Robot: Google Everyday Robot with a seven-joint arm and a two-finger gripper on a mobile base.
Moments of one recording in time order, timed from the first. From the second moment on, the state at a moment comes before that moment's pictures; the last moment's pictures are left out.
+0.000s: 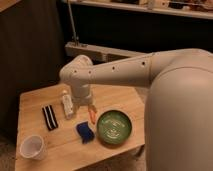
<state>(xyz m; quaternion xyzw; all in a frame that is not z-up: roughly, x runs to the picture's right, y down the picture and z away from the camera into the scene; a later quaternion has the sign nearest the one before) -0.106 0.102 0.703 -0.26 0.23 0.64 0.68</state>
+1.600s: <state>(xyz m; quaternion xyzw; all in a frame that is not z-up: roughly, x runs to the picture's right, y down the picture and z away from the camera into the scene) -0.106 0.102 0.703 -0.26 0.23 0.64 0.68</state>
